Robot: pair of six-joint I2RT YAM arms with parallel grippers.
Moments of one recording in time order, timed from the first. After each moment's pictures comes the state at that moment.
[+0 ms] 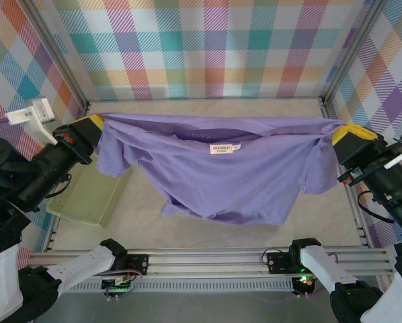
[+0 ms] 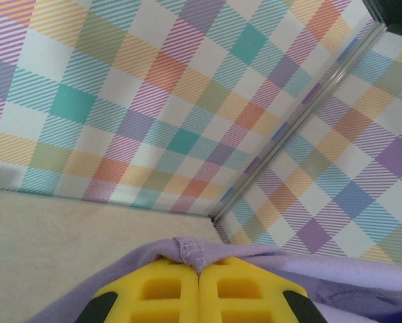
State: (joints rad) left arm -0.58 0.94 1.92 -1.00 -0.12 -0.57; right arm 0.09 0.91 2.11 -1.10 -0.37 0.34
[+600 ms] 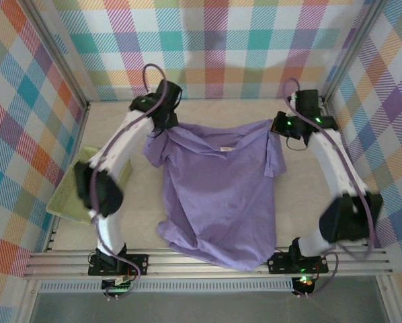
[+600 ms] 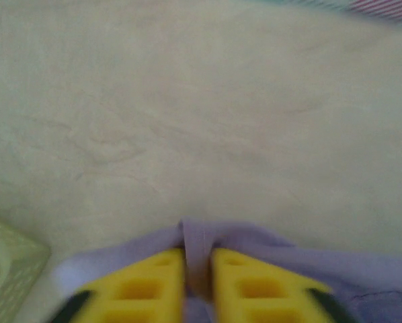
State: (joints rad) left arm -0.42 1.97 1.99 -1.07 -0.39 -0.59; right arm 0.09 1.59 1.48 -0.74 -0.18 0.37
